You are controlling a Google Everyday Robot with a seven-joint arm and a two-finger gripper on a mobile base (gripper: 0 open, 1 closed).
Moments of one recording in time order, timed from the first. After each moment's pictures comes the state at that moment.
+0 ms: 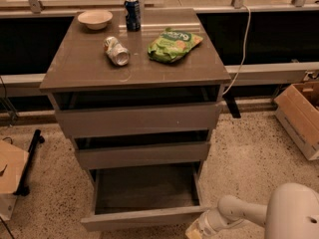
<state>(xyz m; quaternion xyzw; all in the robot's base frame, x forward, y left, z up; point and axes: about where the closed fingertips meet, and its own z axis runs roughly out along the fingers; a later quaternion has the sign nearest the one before) 0.421 -0.152 0.166 -0.44 0.84 0.30 0.12</state>
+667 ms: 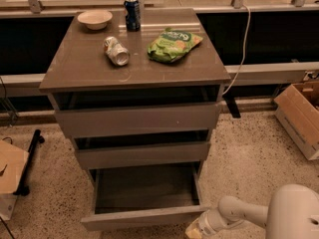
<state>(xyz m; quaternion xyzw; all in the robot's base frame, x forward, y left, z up) 0.426 -0.153 0.164 -0.43 0.85 0.29 0.13</state>
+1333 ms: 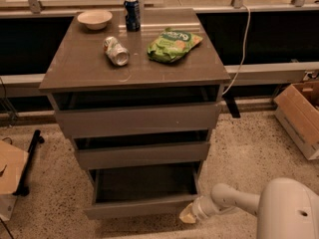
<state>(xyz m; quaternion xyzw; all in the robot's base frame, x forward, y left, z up) 0.488 -0.130 0.177 -0.48 0.82 0.27 0.17</state>
